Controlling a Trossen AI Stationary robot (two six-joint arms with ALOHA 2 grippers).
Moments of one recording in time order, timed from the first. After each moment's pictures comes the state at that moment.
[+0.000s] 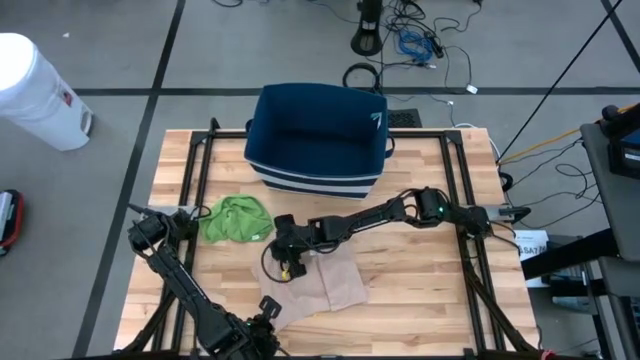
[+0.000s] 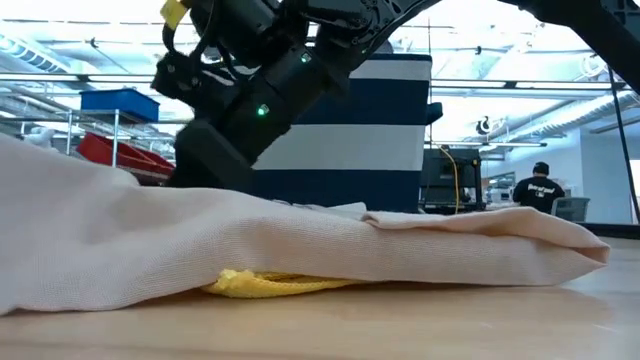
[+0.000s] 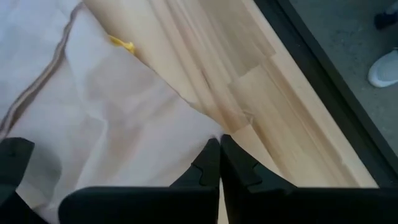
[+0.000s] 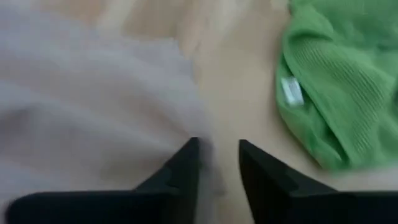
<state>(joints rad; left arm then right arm) -0.90 1.96 1.51 -0.87 -0.34 -0.25 0.12 2.37 1.73 -0.19 0.05 -0.25</state>
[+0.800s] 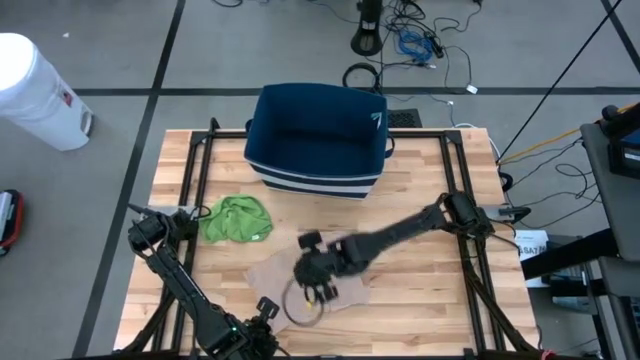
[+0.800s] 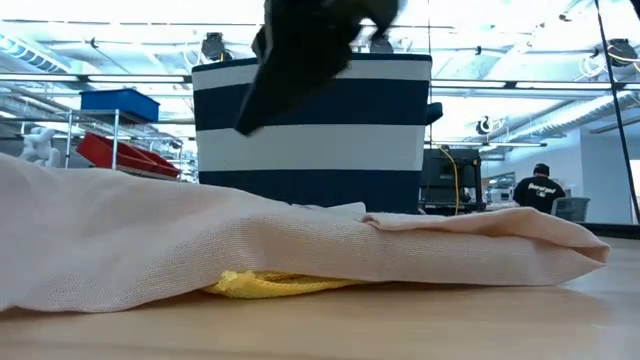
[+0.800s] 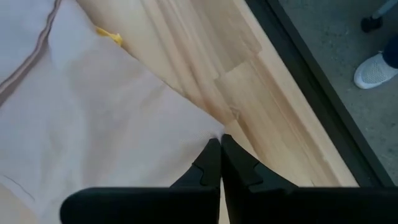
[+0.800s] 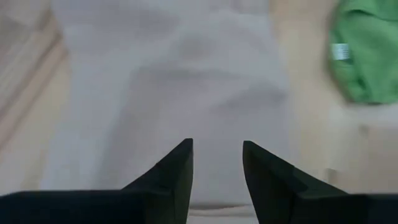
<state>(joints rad) -0.92 1.96 1.51 -0.87 -0.31 -0.30 0.33 2.13 1.68 -0.62 0.17 -0.09</state>
